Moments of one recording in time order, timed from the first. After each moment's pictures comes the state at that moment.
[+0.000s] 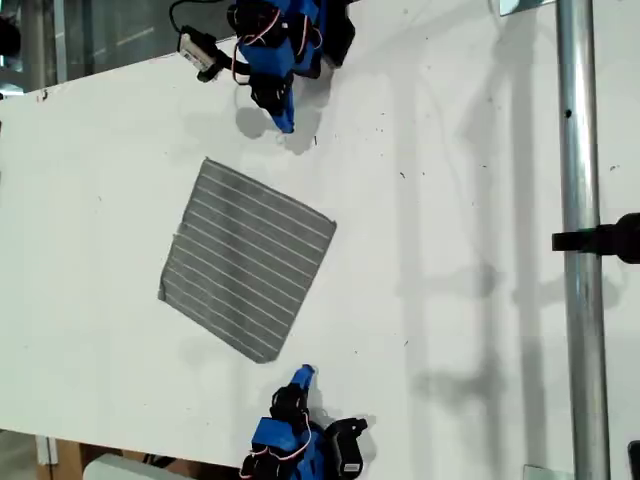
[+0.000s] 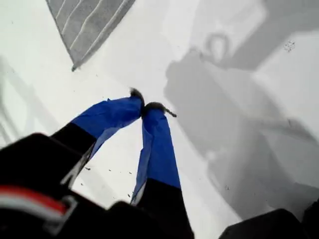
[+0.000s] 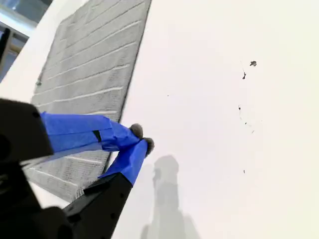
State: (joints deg) arm 0 -10.5 198.6 178.5 74.0 -82.3; arm 1 18.5 187.9 166.0 82.7 81.0
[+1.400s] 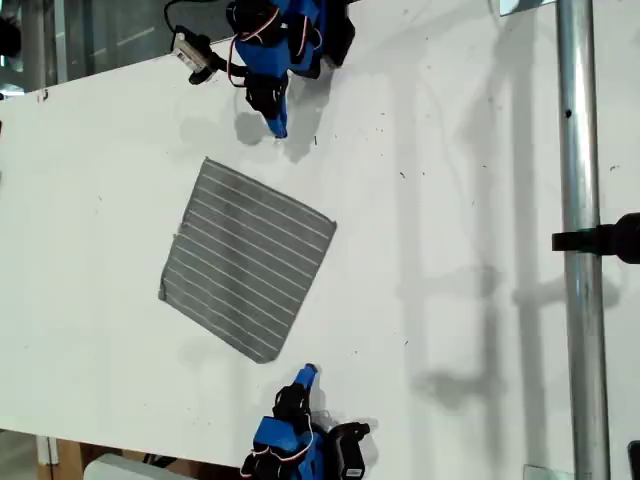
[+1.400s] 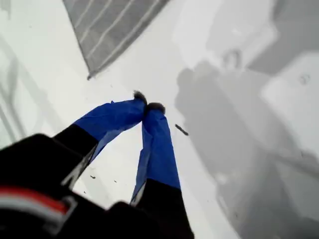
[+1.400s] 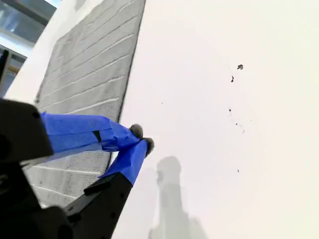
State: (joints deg) arm 0 -7.9 198.6 177.3 73.3 -80.0; arm 1 18.2 186.9 163.8 72.8 76.8
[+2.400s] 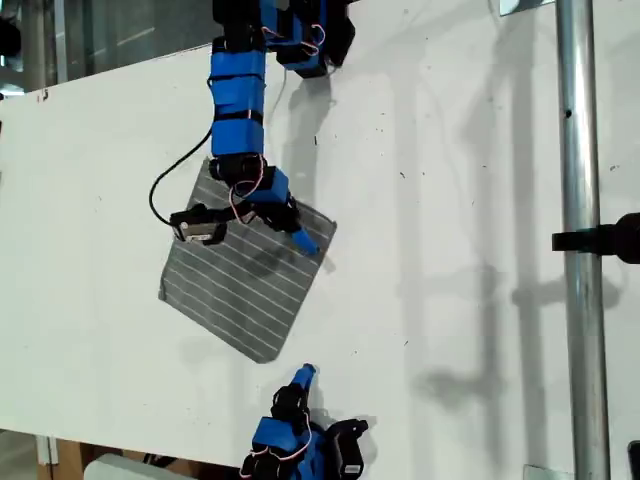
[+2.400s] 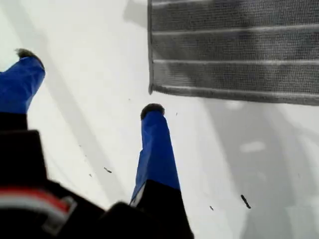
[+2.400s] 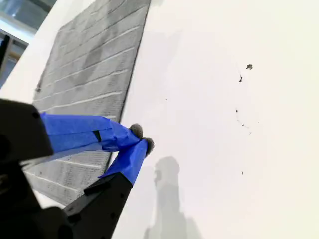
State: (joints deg) arm 0 -9.5 198.6 177.5 73.5 -81.6; arm 1 3.1 78.3 76.5 76.0 57.1
